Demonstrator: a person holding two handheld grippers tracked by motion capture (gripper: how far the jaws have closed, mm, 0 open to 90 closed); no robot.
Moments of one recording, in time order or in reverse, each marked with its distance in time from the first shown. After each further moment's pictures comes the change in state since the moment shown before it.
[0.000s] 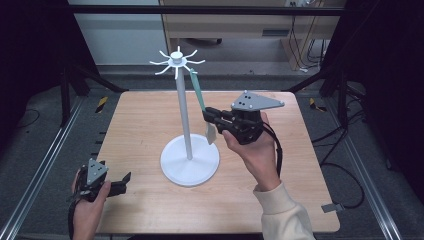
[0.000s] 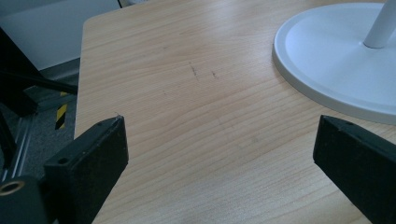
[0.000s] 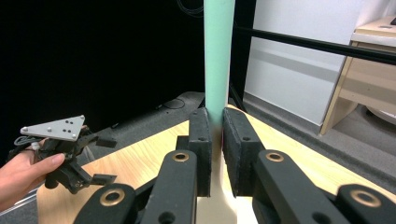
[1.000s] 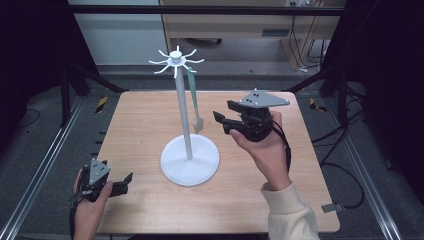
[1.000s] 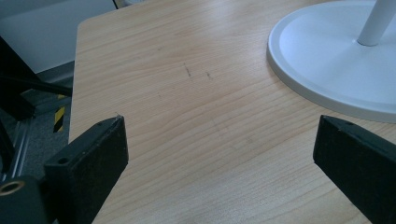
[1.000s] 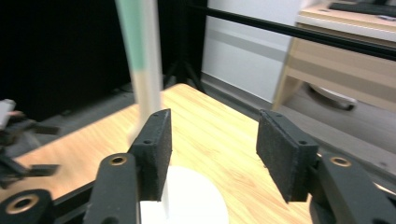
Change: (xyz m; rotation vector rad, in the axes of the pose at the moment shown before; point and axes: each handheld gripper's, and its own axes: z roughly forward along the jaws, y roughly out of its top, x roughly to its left) left arm -0.004 0.002 0.002 0.005 -0.014 0.018; right arm -0.020 -0.007 -0.008 0.084 -0.194 -0.010
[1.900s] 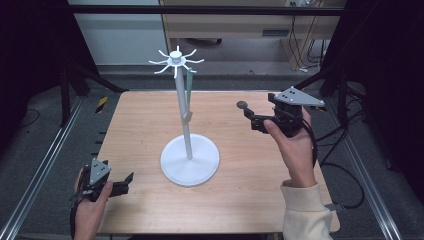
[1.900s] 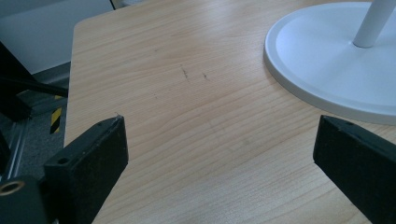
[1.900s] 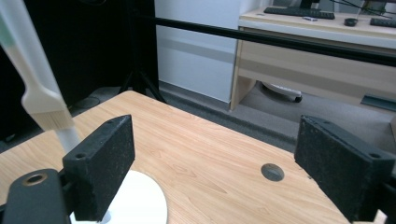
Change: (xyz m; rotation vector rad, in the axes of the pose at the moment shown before) left arm -0.001 0.001 0.001 -0.005 -0.007 -0.003; right arm -0.062 -0.024 -0.028 -0.046 -0.175 0.067
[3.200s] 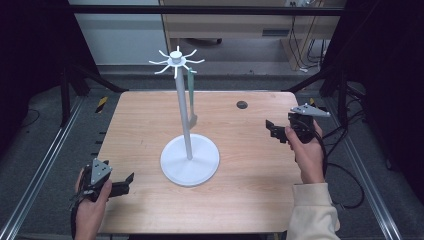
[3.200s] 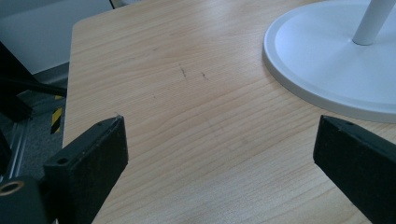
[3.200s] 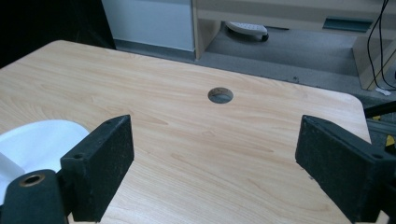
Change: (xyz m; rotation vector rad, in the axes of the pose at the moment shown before) left arm -0.002 0.000 0.001 0.006 0.000 0.009; right arm -0.074 -0.085 0.020 0.185 -0.144 0.119
